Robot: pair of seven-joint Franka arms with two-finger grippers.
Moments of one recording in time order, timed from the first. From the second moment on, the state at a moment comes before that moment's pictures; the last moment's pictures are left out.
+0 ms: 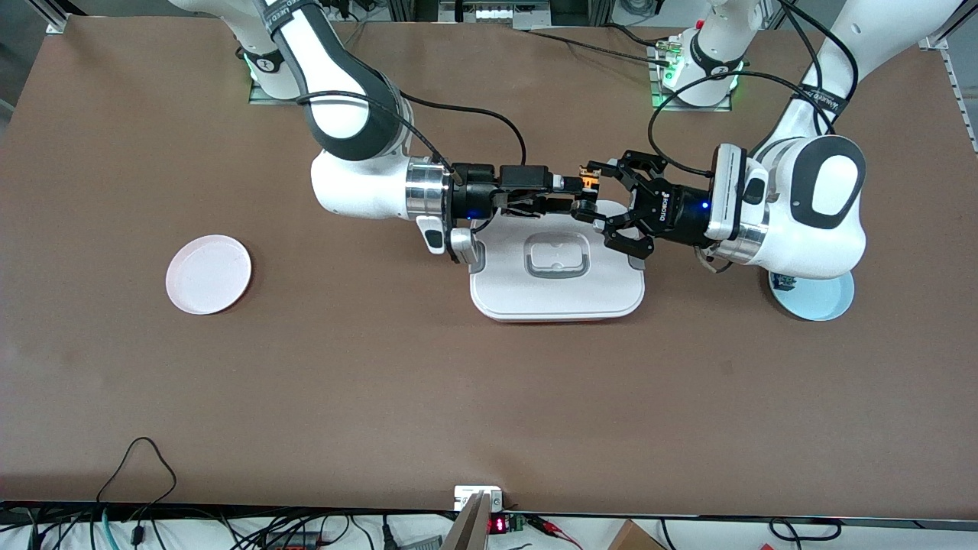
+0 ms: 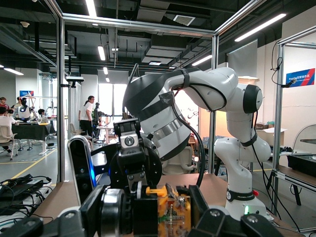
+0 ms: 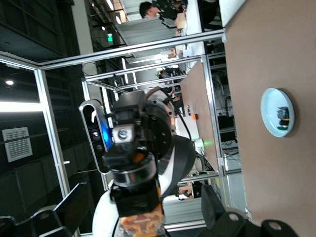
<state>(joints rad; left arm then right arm) 0.42 0.41 -0.71 -1.77 -1.41 1.70 2.07 0.84 0.51 -0.21 -1.51 2.03 2.16 -0.40</state>
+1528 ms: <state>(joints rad) 0.42 0.41 -0.71 -1.77 -1.43 1.70 2.07 0.89 0.50 -0.21 -1.50 2.11 2.27 -0.58</state>
